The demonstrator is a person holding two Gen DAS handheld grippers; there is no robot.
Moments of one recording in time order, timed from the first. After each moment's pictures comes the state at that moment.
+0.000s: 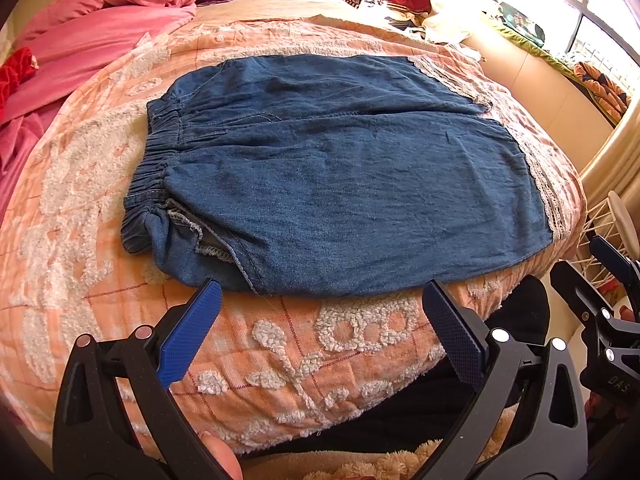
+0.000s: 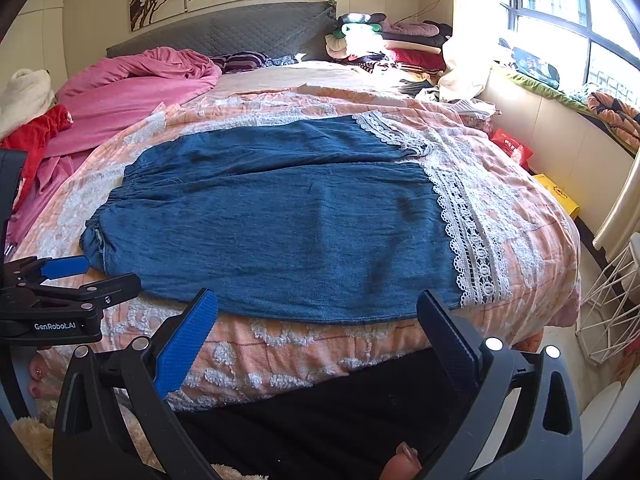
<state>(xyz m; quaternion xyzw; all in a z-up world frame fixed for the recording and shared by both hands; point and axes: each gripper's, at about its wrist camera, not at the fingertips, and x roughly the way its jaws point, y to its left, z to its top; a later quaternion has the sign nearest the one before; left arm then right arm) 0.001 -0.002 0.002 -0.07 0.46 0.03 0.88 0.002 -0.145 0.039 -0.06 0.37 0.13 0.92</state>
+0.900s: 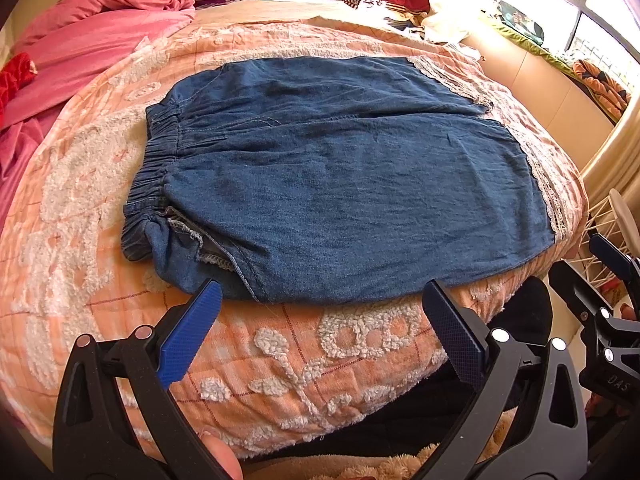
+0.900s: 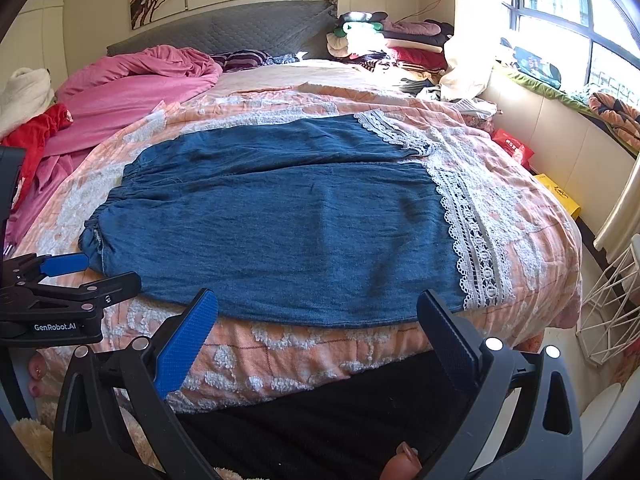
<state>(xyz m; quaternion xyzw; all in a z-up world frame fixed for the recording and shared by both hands) 0.005 0.001 0.003 -0.06 0.46 0.02 0.88 0.008 -0.142 0.037 -0.06 0.37 0.13 0.92</state>
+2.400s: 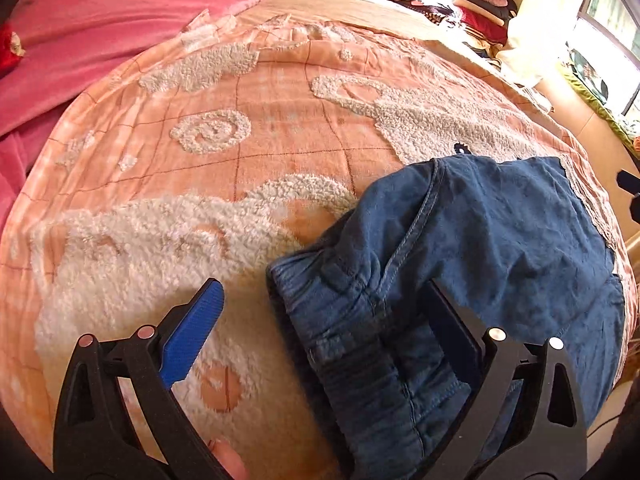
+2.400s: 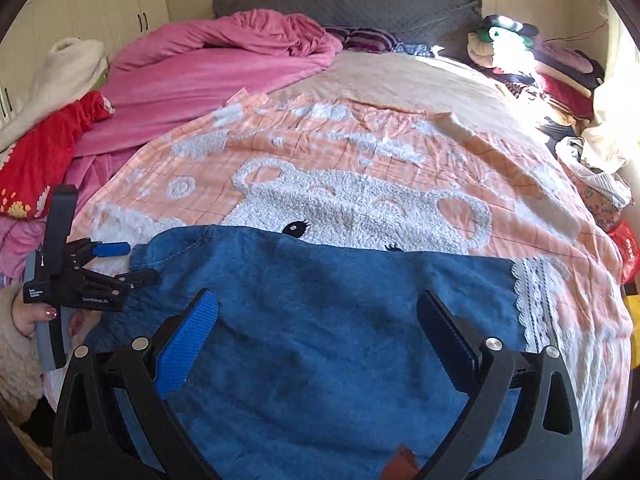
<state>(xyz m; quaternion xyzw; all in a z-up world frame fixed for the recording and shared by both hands) 0.185 0.207 -0.023 -0.12 0.46 0.09 0.87 0.302 0.012 0.073 -0.14 0.41 0.36 0.83</state>
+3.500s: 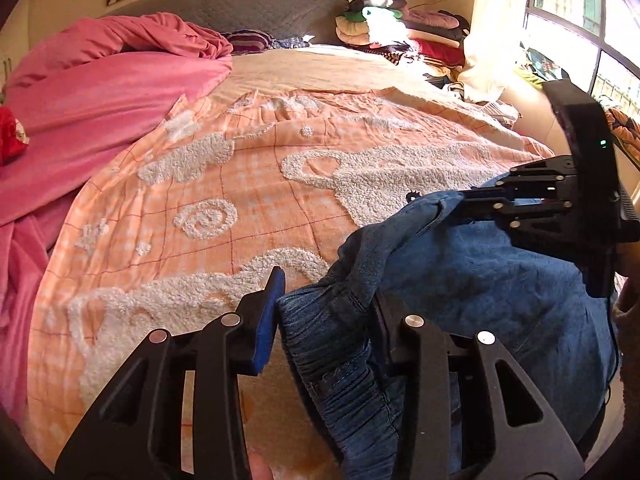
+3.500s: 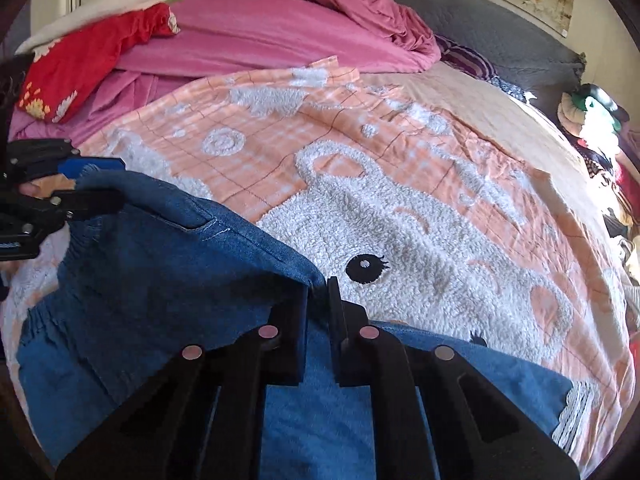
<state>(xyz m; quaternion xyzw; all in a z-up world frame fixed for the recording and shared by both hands) 0.161 0.185 0.032 -0.05 0.38 0.06 0.92 0.308 0.092 0.028 -0.26 0.35 0.46 0.77</state>
